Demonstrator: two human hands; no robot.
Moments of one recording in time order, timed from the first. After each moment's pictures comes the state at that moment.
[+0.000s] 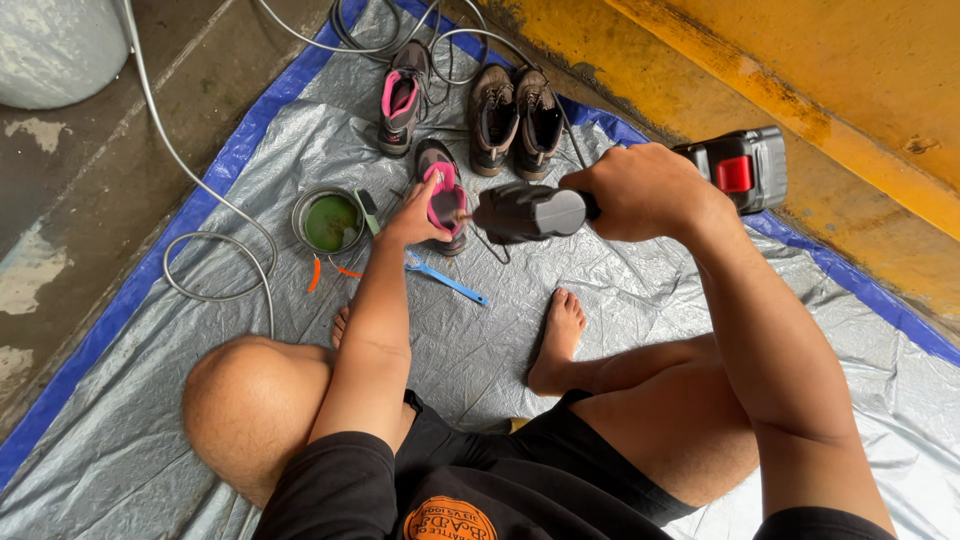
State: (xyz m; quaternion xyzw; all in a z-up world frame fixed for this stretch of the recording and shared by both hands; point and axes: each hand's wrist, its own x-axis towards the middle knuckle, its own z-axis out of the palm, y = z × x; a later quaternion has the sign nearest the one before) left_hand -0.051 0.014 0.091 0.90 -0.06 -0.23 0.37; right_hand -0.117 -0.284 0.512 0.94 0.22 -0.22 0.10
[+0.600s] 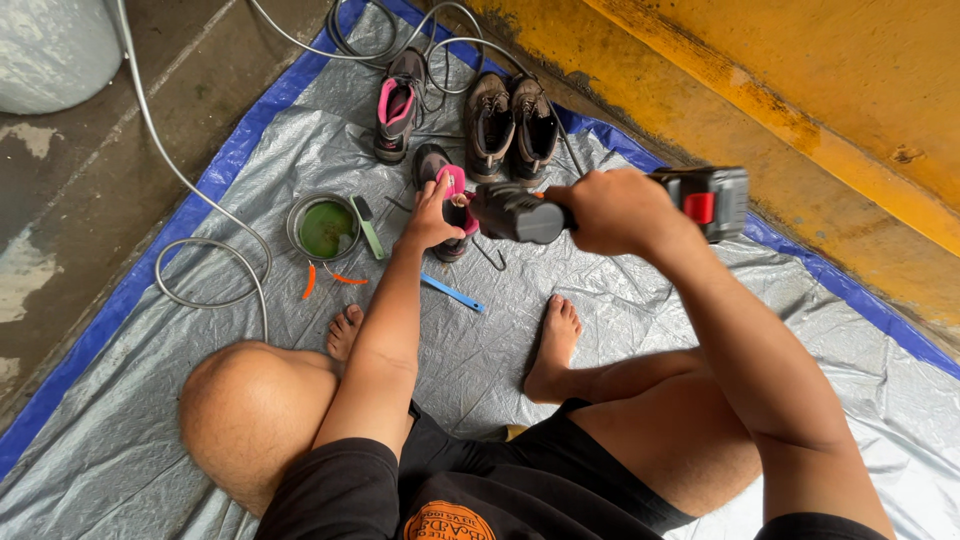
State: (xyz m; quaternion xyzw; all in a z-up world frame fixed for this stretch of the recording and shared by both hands) left_hand -0.036 -0.029 0.055 0.92 -0.06 -0.14 0.37; right_hand -0.114 -0.286 0.465 0.95 0.23 -0.21 0.09
